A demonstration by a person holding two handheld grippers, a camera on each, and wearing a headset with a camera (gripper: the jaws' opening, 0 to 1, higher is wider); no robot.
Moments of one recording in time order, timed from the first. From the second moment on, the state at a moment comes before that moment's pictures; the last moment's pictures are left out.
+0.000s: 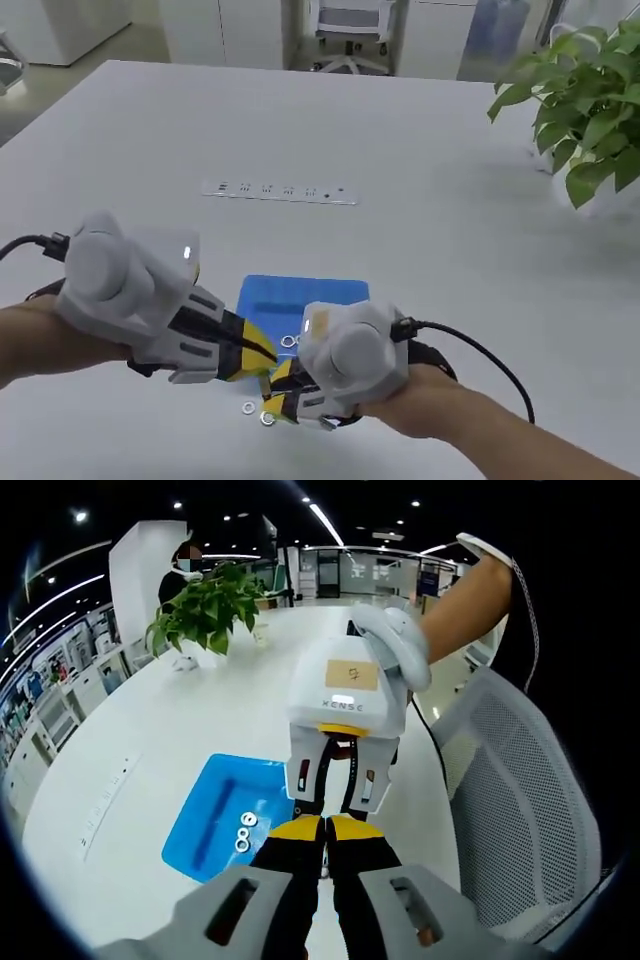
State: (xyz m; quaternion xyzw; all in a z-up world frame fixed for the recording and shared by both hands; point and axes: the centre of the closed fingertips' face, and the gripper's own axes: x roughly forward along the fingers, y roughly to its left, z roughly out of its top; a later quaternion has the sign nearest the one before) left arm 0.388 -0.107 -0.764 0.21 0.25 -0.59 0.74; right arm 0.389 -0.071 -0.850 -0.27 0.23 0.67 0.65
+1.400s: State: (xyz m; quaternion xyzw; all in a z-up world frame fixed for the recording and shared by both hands) left arm 0.382 -0.108 -0.782 0.19 0.26 -0.59 0.74; right arm 0.377 -0.071 -0.872 -0.27 0.25 0.68 0.64
